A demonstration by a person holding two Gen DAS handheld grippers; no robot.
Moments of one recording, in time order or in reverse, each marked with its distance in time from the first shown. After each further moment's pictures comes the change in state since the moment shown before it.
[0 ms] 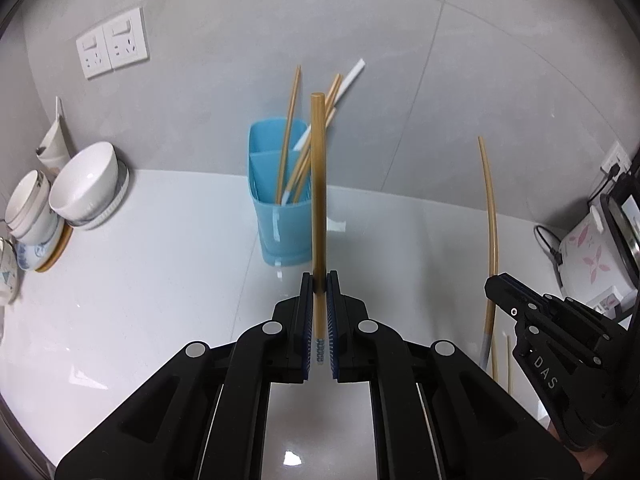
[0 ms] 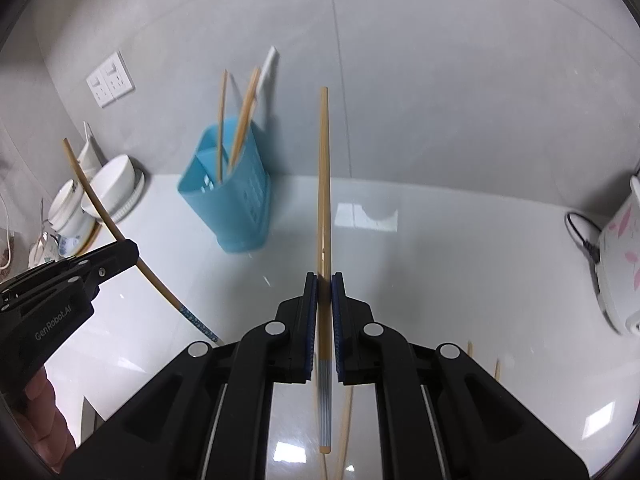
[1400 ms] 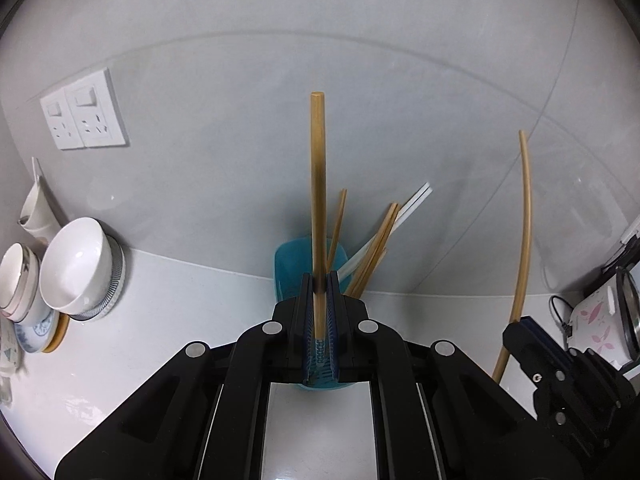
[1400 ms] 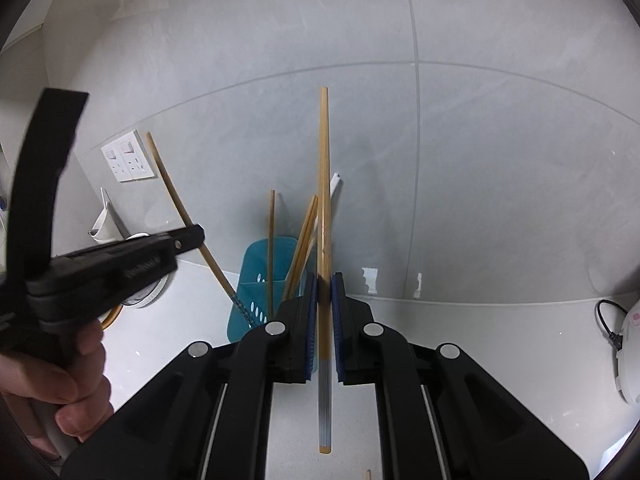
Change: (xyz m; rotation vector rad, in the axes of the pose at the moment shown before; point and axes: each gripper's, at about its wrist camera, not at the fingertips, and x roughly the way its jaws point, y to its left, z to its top) left arm 0.053 0.050 0.148 -0.006 -0.044 -0.010; right arm 0.017 0.049 0.107 -0.003 -0.163 0.058
